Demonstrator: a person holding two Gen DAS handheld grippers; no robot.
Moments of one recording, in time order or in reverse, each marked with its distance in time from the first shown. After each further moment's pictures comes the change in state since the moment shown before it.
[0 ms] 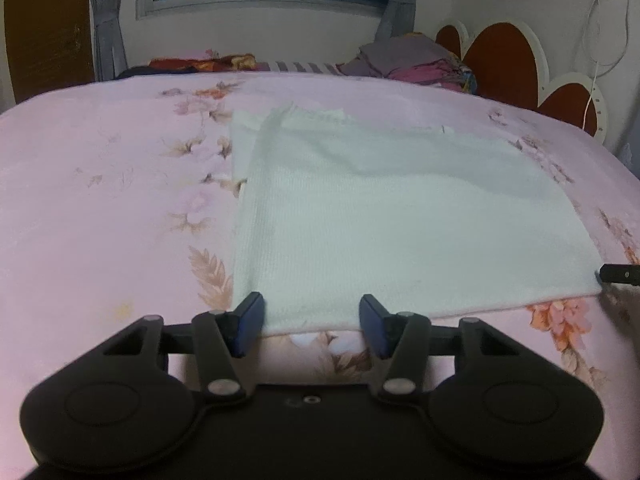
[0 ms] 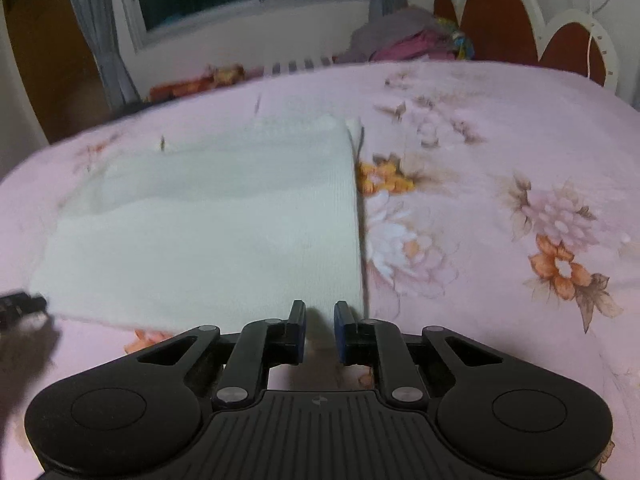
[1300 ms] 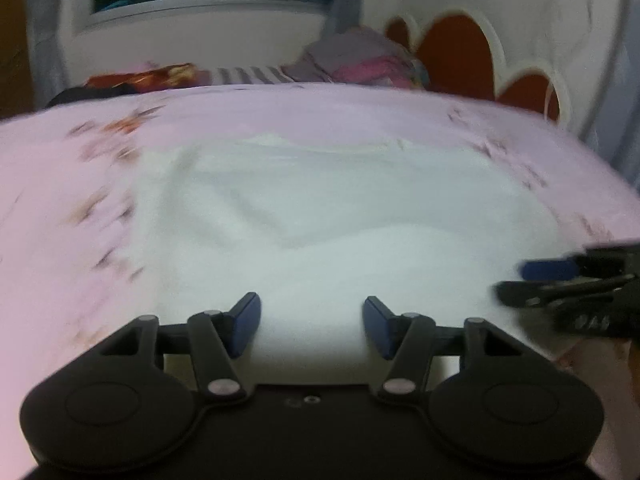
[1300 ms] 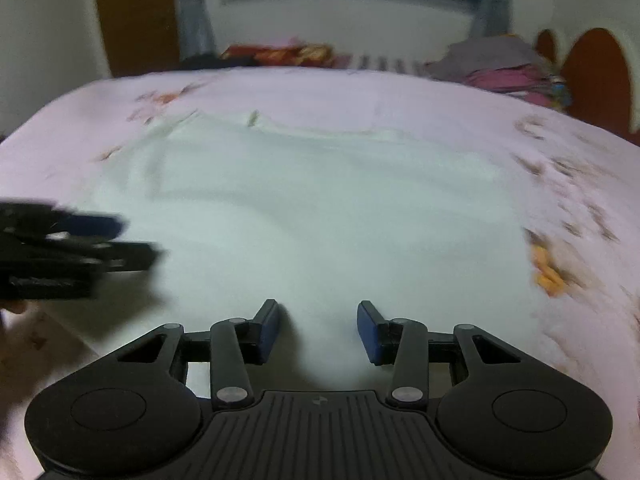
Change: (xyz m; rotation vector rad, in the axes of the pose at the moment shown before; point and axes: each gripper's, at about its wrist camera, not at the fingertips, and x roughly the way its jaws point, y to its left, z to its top) left arm 0.057 -0.010 0.048 0.054 -0.018 -0.145; right arm 0.078 0.076 0.034 -0.253 0.027 0.086
